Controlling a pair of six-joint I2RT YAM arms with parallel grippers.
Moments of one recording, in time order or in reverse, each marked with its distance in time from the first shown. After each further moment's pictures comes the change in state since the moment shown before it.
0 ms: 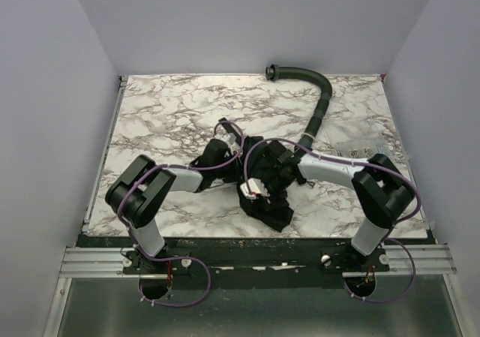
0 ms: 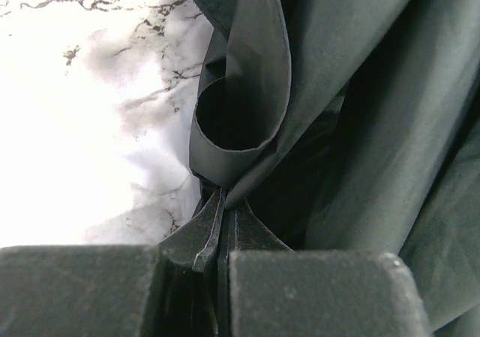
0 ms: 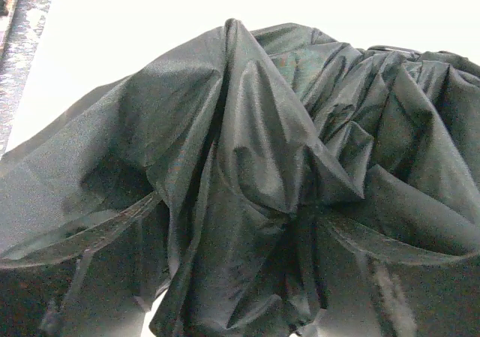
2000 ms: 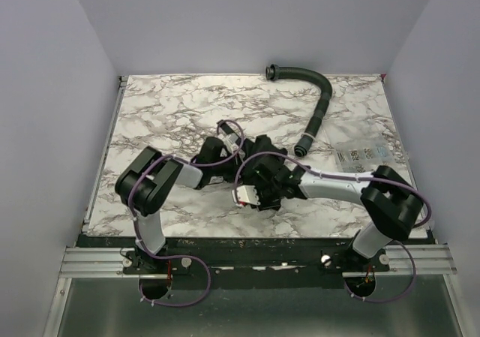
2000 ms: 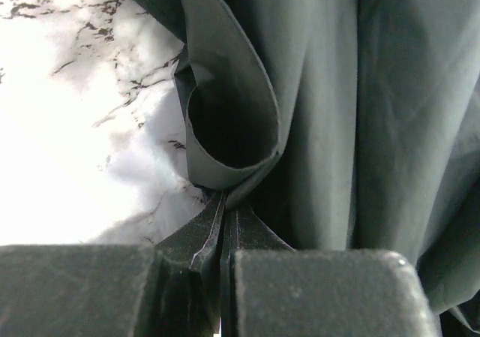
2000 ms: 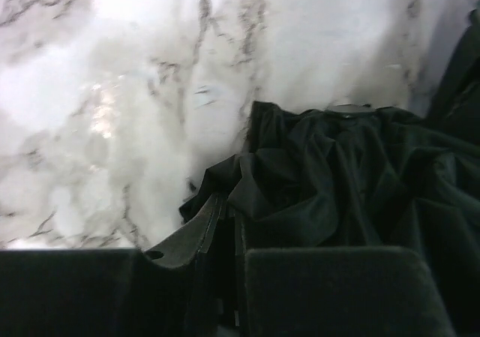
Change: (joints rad) left arm 0.071 0.110 0.002 0.148 0.241 -0.023; right arm 0.163 -0.113 -0.150 0.242 0.251 0.321
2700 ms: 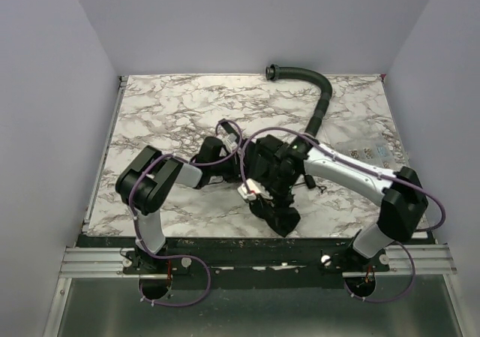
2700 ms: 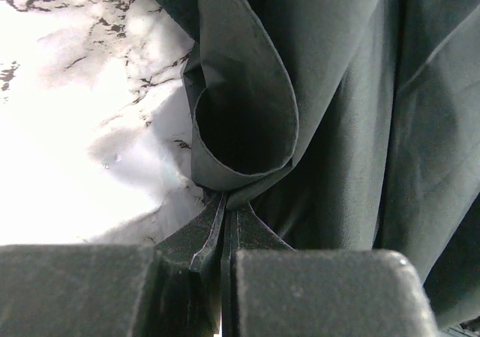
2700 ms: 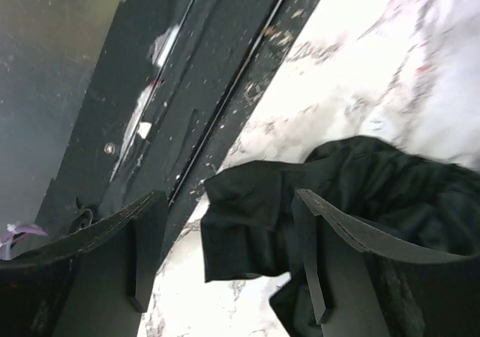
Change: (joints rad) left arm 0.008 0.016 -0.004 0.035 -0.006 -0.035; right arm -0.039 0.014 0.402 -0.833 -0.376 -0.249
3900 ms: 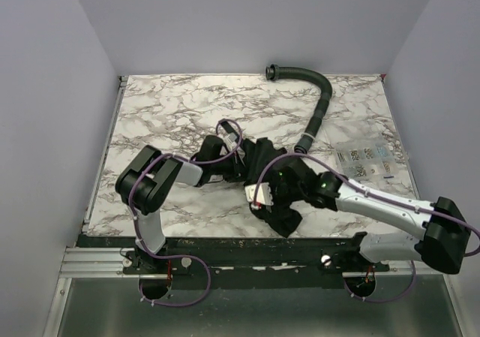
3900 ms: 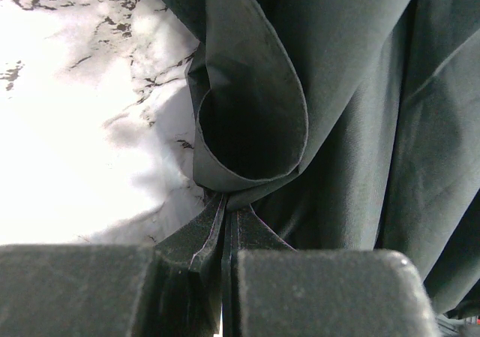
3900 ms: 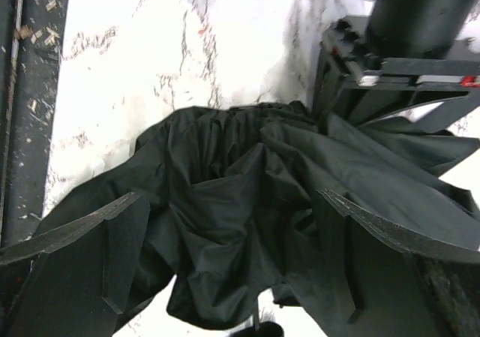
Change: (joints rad) left arm 0.008 0.000 0.027 -0.061 0.008 -0.002; right arm 0.073 -0.394 -0.403 0.734 0.395 0.314
